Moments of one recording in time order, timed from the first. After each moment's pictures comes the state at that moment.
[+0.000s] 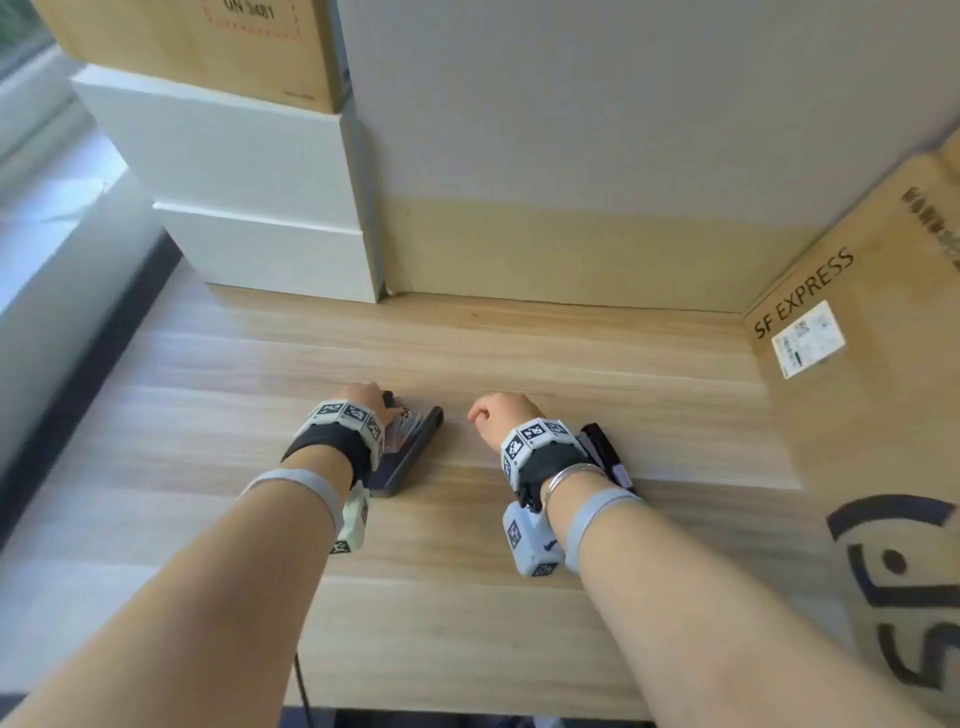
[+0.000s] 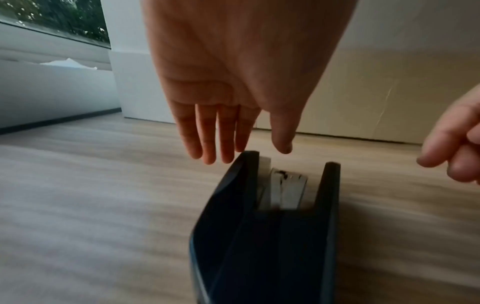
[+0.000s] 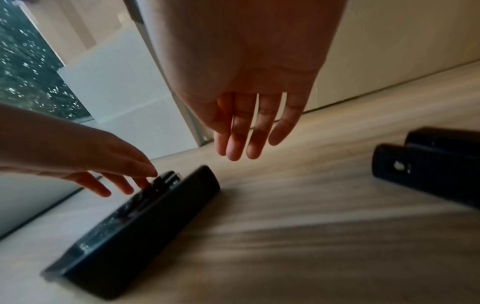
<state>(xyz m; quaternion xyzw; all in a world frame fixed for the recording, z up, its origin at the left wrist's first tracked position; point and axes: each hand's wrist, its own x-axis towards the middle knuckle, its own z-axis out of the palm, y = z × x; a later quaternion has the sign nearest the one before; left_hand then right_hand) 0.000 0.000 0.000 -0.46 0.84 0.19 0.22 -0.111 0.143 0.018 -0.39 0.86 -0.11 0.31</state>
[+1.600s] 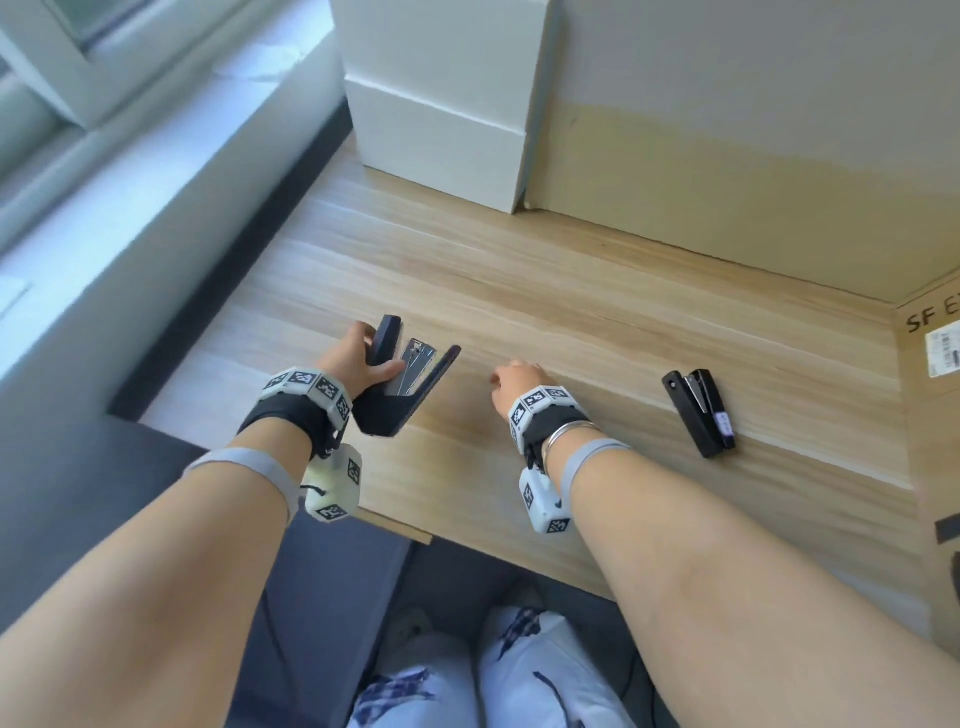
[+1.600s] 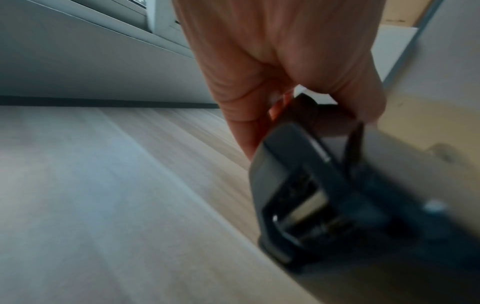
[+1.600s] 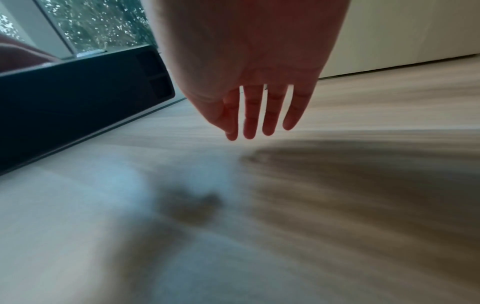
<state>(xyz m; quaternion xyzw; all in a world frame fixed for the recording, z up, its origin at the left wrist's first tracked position) 0.200 0.030 0.017 -0.57 0.73 0.38 0.02 0.016 0.124 -0.037 -0.50 0.82 0.04 0.29</state>
